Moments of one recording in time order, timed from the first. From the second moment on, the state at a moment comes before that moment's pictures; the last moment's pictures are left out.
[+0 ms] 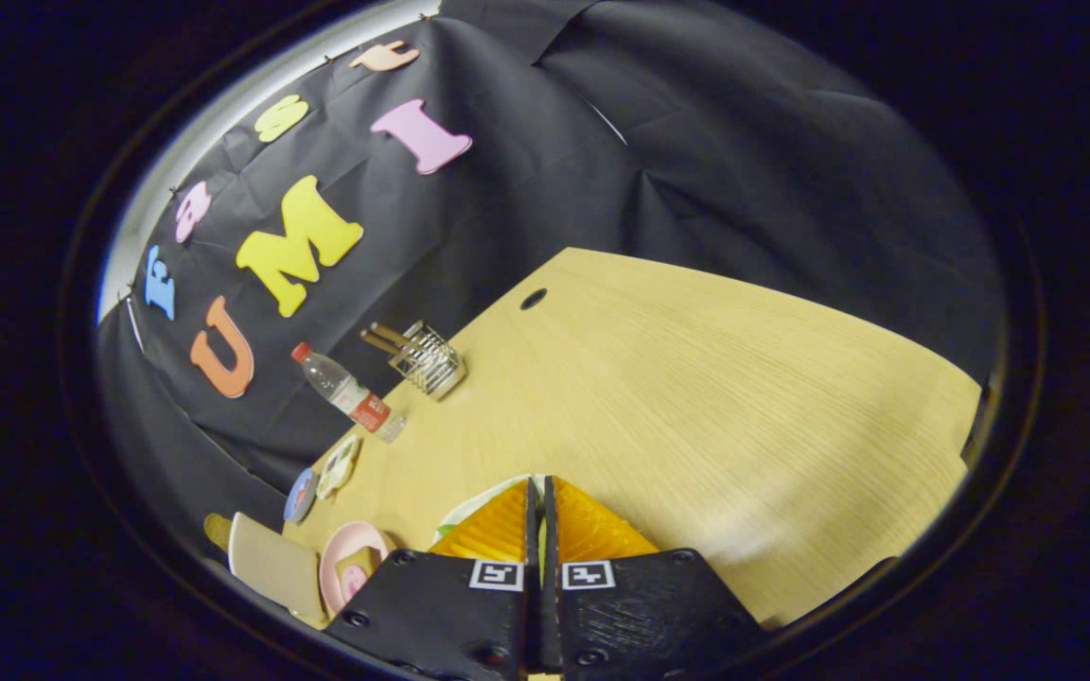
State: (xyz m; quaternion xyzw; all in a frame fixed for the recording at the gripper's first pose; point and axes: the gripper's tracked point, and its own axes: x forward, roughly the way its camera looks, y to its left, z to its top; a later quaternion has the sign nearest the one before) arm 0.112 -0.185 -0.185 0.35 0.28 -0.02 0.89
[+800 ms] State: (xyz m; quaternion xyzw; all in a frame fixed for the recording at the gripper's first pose) arm 0.097 -0.078 -0.063 0.40 0.22 0.09 0.88
